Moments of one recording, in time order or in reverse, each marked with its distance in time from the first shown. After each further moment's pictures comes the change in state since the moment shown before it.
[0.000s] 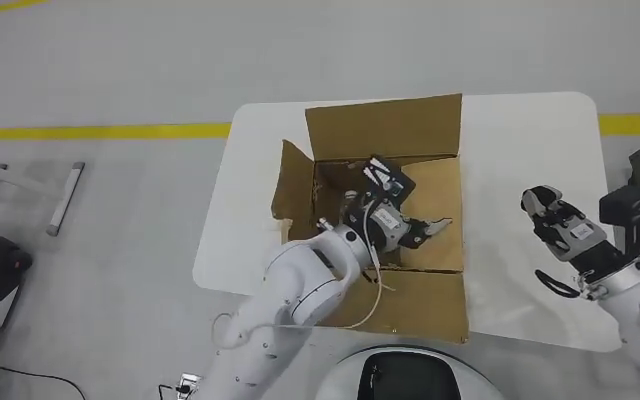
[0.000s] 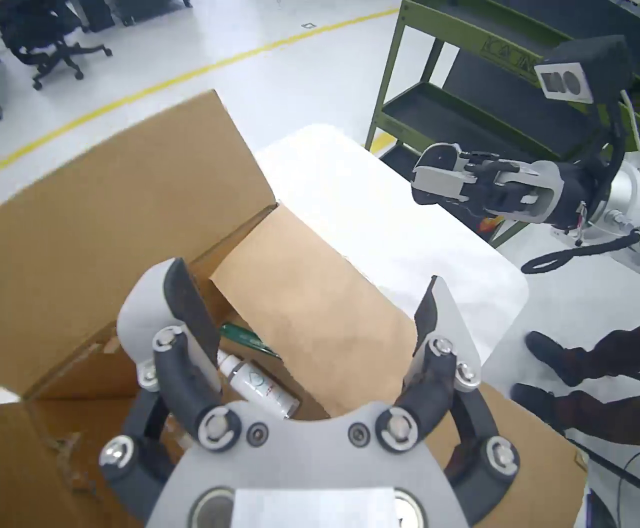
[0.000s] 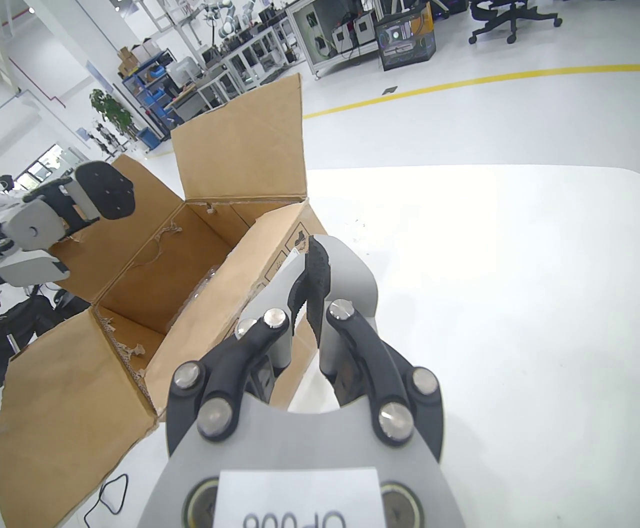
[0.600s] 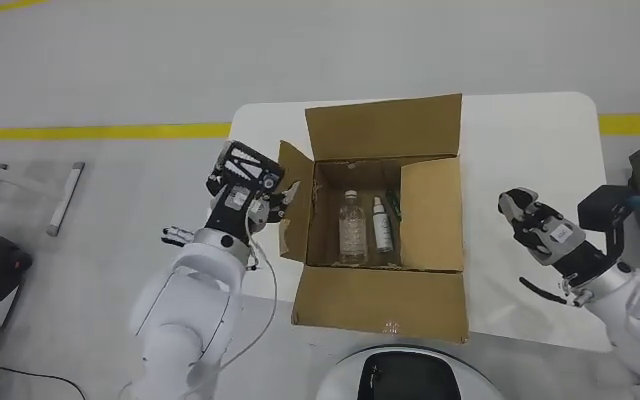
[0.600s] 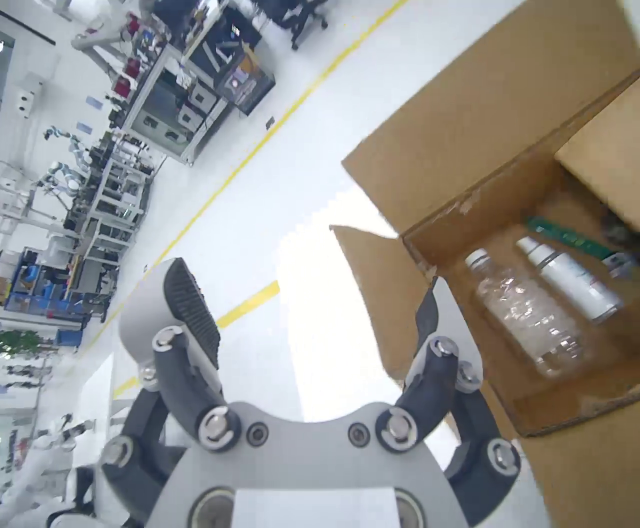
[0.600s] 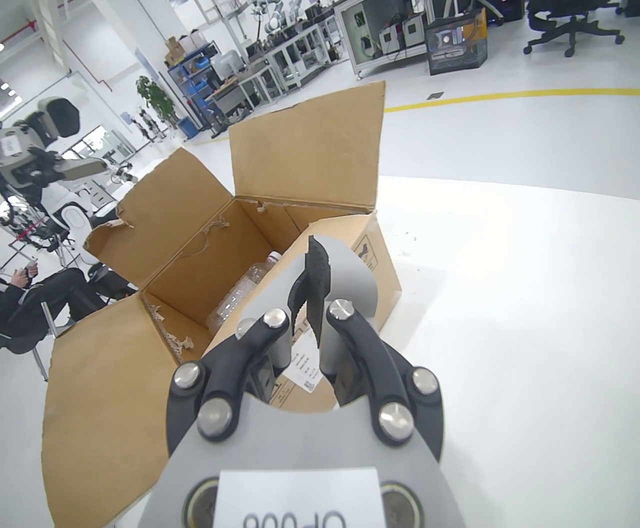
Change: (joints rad) left arm 0.170 0.092 -0.409 -0.449 0.549 -0.157 -0.274; right arm 0.025 0.006 -0.058 -0.050 -0.001 -0.037 0.020
